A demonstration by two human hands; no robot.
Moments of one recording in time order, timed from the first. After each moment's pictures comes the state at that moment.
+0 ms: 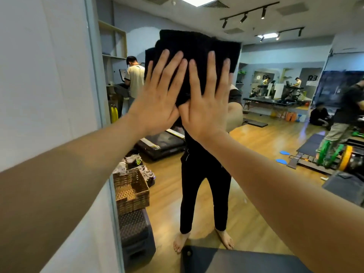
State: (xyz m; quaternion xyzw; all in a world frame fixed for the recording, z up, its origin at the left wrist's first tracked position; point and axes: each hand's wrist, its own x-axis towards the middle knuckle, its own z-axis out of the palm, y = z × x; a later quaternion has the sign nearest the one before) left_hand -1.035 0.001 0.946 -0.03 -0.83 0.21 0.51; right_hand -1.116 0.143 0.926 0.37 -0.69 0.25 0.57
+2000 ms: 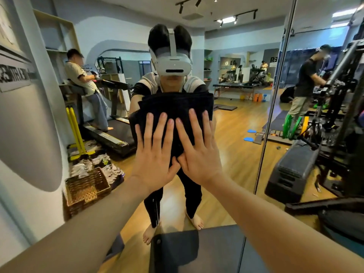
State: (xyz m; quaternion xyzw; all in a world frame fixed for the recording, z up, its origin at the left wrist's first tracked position) left_hand -1.160 0.248 0.737 -0.03 -0.86 0.15 0.48; right_hand -1.245 0.399 0.735 0.42 -0.72 0.18 0.52
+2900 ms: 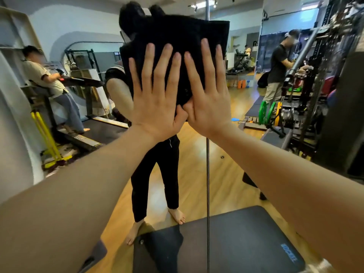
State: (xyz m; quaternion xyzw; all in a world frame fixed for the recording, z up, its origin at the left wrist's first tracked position) left_hand -1.263 0.401 0.896 -0.08 -0.80 0.15 0.57; right_hand -1.337 0.543 0.881 0.36 -0.68 0.23 0.59
